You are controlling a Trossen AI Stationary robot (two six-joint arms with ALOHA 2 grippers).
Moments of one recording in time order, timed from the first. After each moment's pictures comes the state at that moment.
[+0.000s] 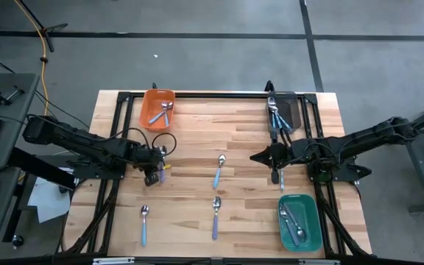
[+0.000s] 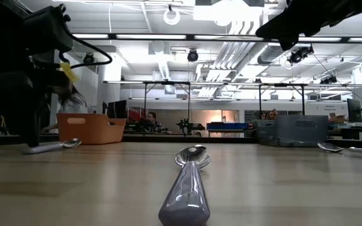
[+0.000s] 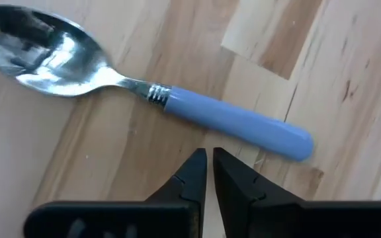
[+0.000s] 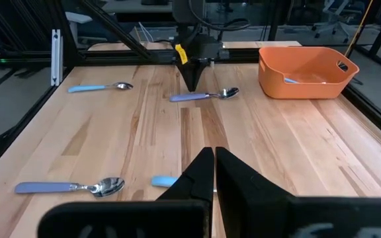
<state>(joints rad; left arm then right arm) -0.10 1.05 0.37 -0.52 -0.04 -0.51 0.22 0.89 0.51 0.07 0.24 0.07</state>
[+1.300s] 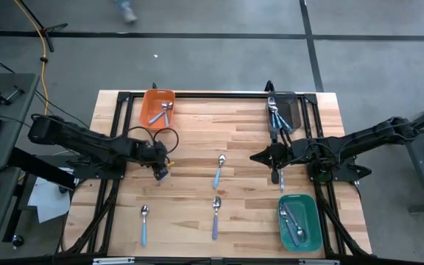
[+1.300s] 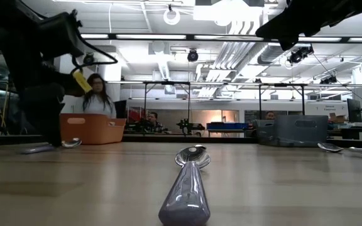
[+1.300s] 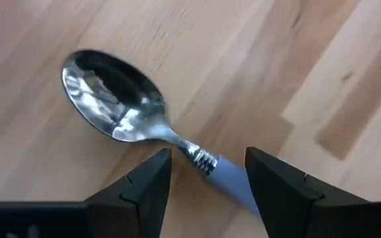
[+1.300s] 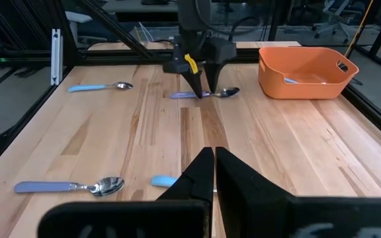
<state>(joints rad) -0.06 1.17 0.41 -0.45 -0.19 -0.65 0.22 0.89 0.51 0.07 0.24 0.07</state>
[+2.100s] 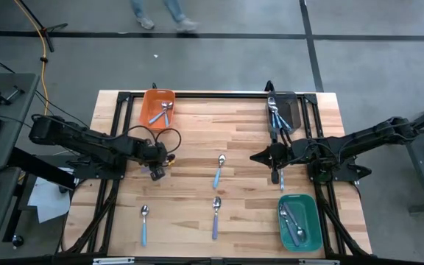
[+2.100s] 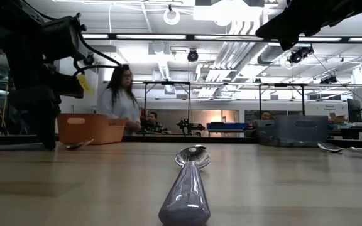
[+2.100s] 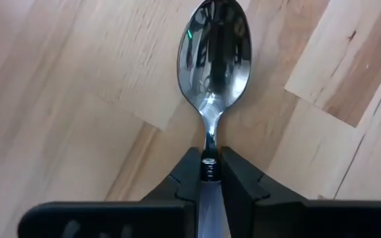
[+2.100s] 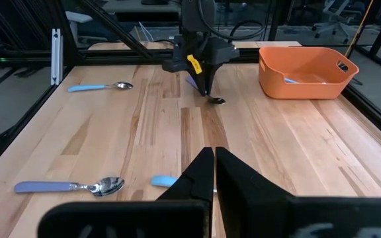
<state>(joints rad) -0.04 1.20 0.41 -0.53 -0.13 -0.50 0.22 0.89 0.51 0.07 0.24 0.07</state>
